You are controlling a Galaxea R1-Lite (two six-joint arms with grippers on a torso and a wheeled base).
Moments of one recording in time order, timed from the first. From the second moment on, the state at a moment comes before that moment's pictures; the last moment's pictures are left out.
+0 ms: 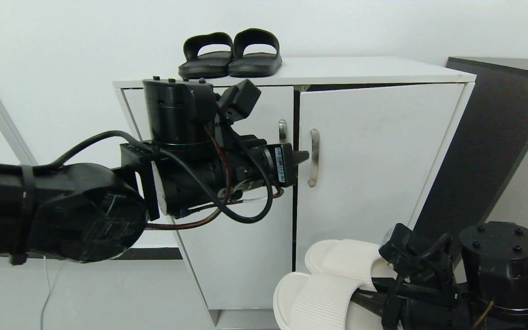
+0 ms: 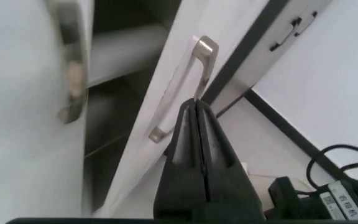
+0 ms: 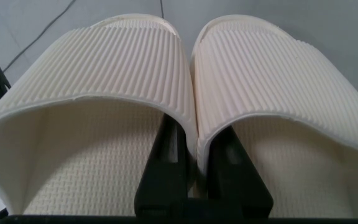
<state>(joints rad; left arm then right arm) -0.68 1.70 -1.13 -0.48 -0.19 -0.30 0.81 1.54 -0.45 -0.68 0.10 -0.06</state>
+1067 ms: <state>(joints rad) -0.58 1.75 -1.25 -0.48 -0.23 -0.33 0.81 1.54 -0.45 -0.68 0.10 -0.07</state>
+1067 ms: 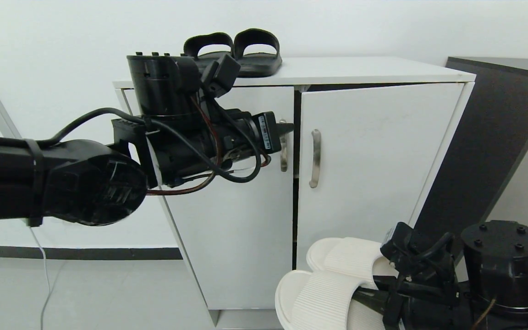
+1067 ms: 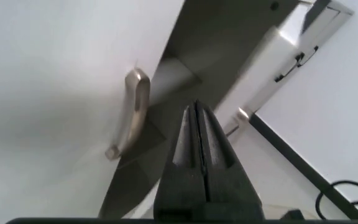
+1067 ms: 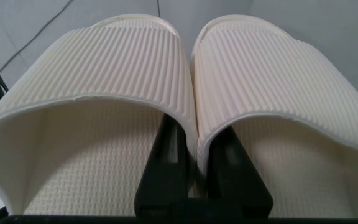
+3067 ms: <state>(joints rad) -0.72 1.81 -1.20 -0.64 -0.22 -0.31 0.85 1.54 -0.46 -0.68 0.08 -0.07</state>
